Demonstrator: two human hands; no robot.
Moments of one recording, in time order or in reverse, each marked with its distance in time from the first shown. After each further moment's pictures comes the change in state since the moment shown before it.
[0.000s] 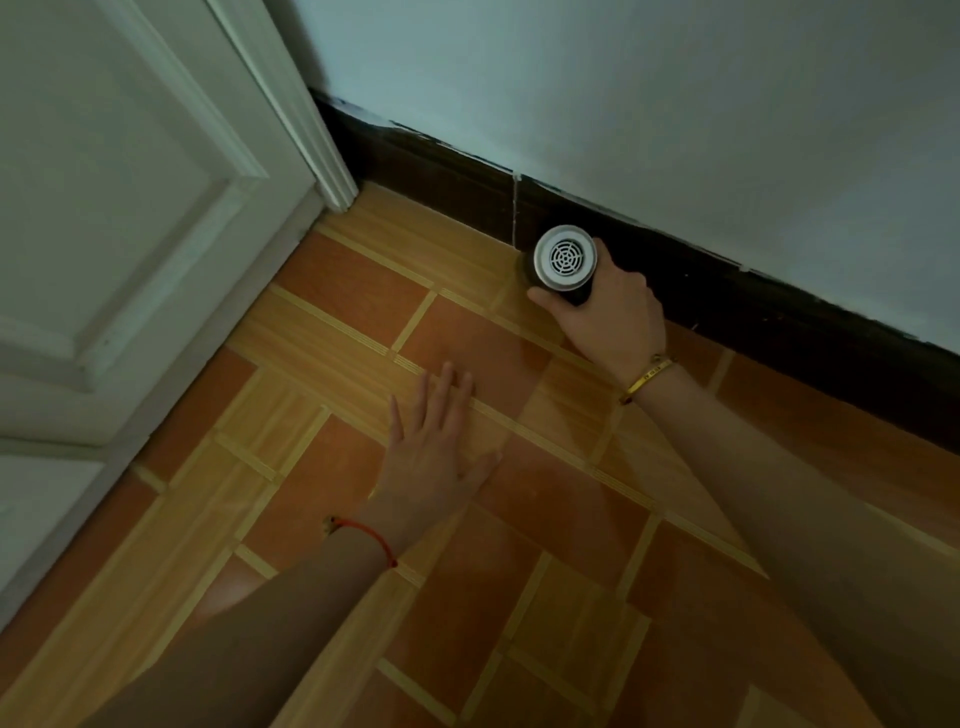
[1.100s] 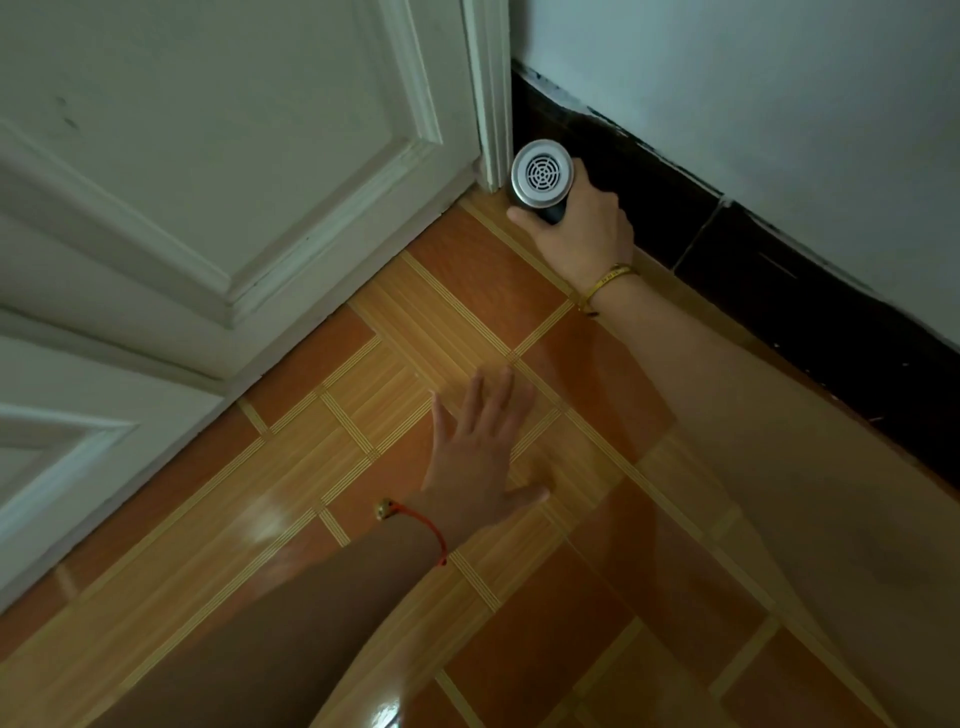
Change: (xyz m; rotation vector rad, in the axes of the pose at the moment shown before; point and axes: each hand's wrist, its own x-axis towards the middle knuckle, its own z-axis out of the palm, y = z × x) left_hand -0.004 -0.057 -0.005 0.031 -0.073 -0.121; right_hand 0.100 -0.135 0.122 0.149 -0.169 -0.209
